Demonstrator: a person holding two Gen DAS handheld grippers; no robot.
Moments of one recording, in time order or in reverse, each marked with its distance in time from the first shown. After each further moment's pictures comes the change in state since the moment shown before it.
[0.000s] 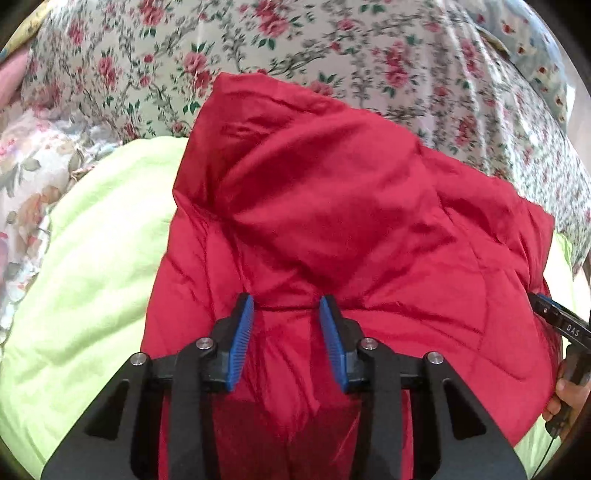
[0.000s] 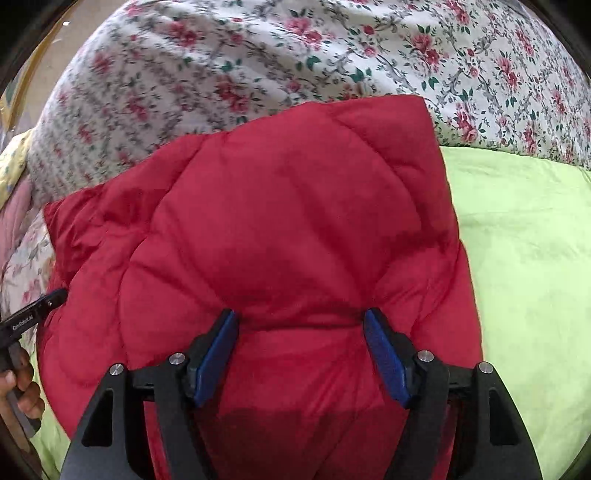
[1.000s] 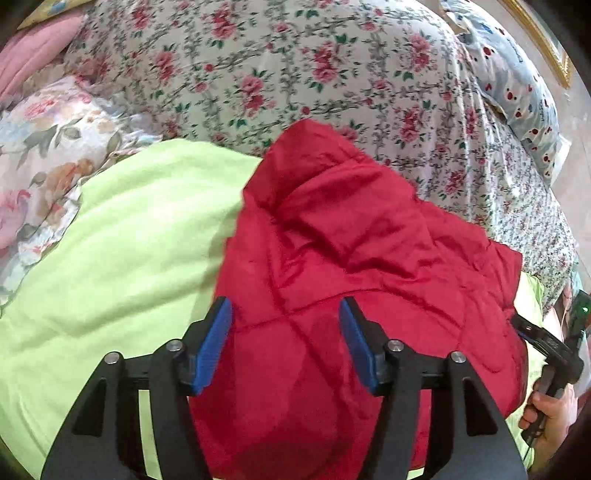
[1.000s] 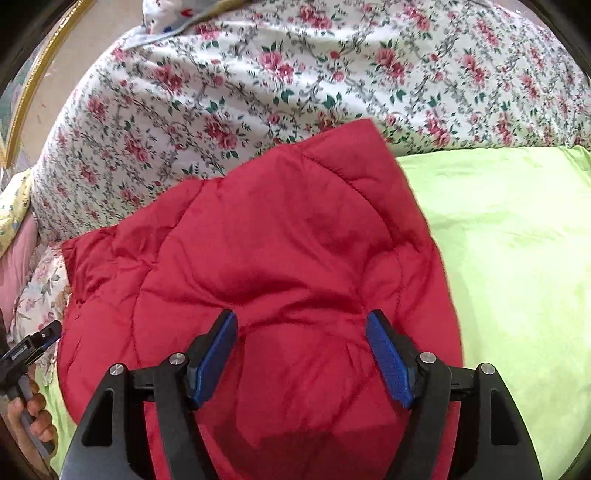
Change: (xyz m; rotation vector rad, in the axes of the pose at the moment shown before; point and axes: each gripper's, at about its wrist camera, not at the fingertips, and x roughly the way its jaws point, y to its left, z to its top) left arm -0.054 0.051 -0.030 -0.142 -0.089 -0.105; right arm -0.037 -0.015 -0.015 0.099 -0.097 0.031
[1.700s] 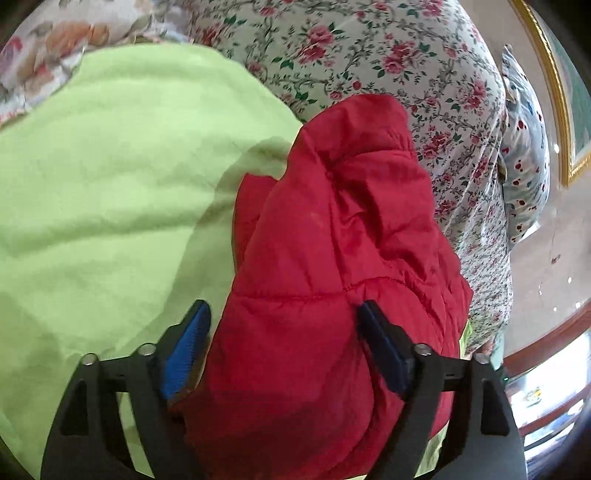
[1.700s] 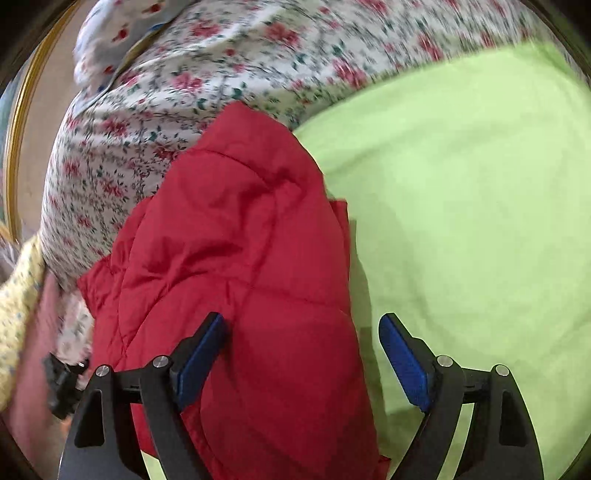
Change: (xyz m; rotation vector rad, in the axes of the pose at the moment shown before) left arm 0.039 0.064 -0.023 -0.324 0.148 -0.301; right arm -0.007 -0.091 -0.038 0.289 0.069 0.133
